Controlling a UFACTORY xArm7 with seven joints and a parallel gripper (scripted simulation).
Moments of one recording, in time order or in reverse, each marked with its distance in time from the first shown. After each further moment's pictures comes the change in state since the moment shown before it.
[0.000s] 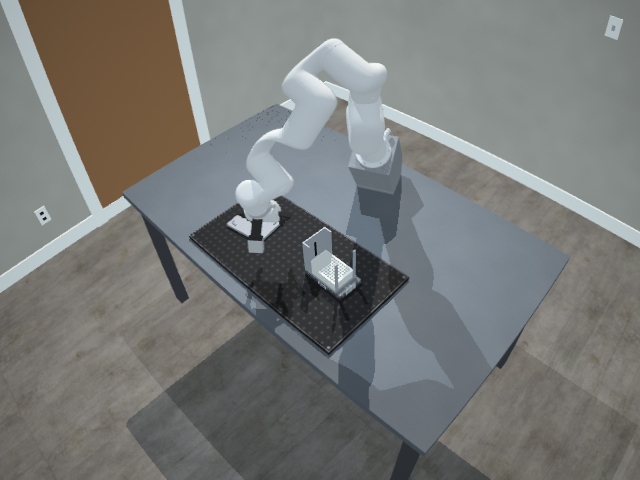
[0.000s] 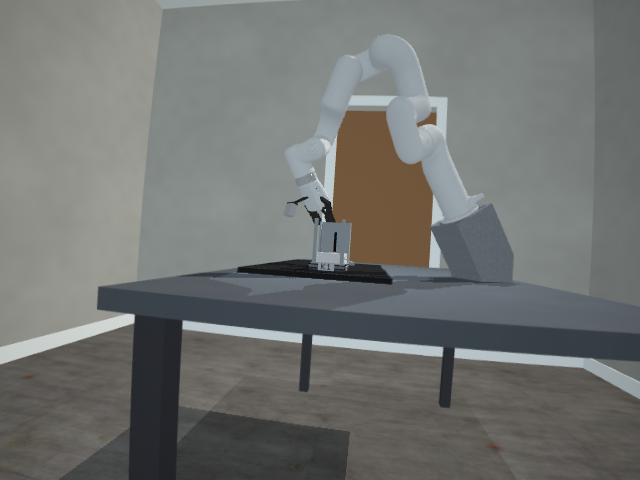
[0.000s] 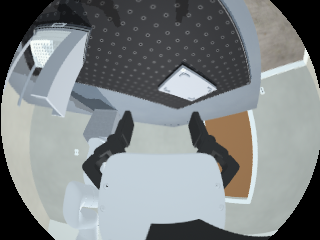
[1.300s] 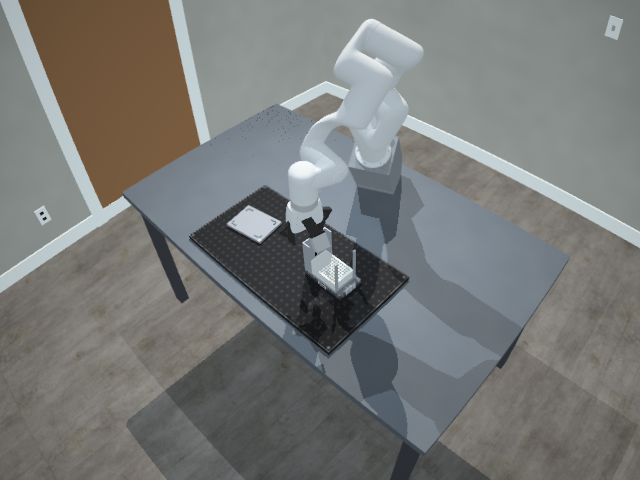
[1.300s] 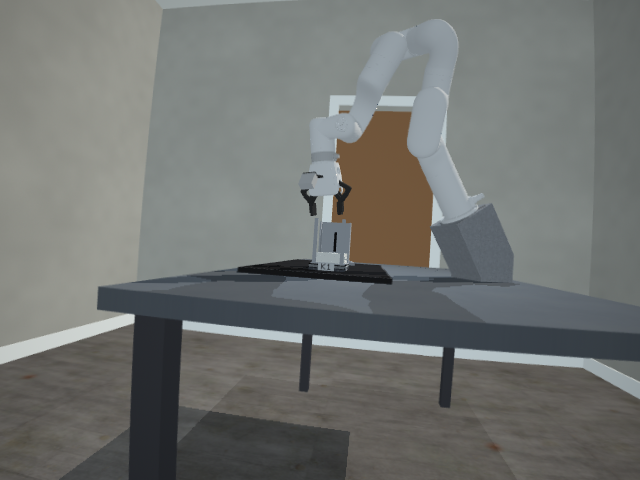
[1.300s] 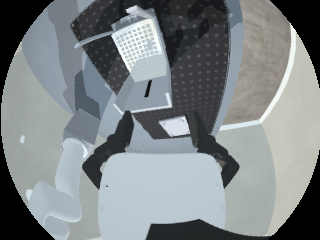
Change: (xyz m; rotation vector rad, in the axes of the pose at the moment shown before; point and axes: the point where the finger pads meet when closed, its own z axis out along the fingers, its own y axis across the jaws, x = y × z) arm 0.050 -0.132 -0.059 -0.144 0.340 -0.593
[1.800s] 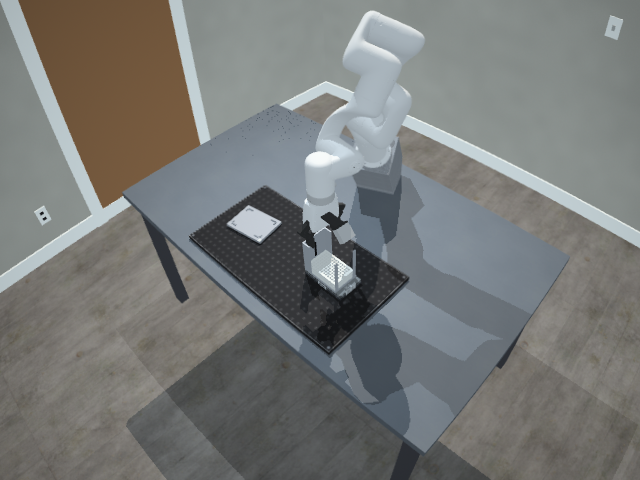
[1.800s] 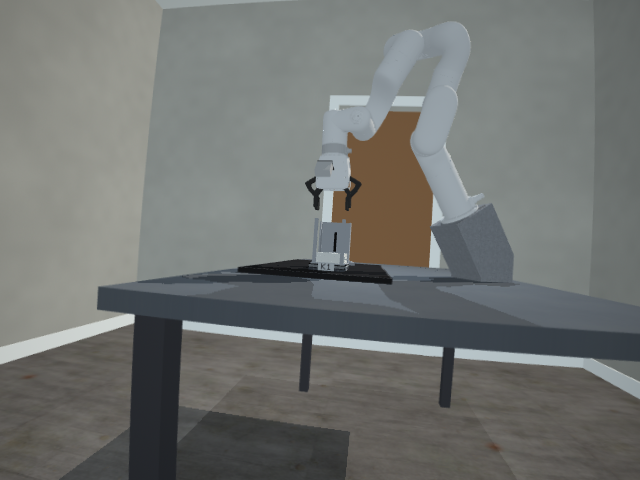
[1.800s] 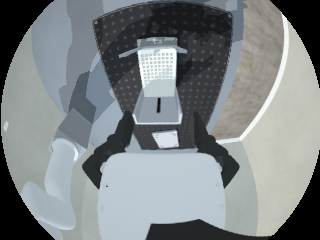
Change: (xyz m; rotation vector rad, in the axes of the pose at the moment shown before) arm 0.037 -0.036 -0.016 -0.059 0.133 -0.212
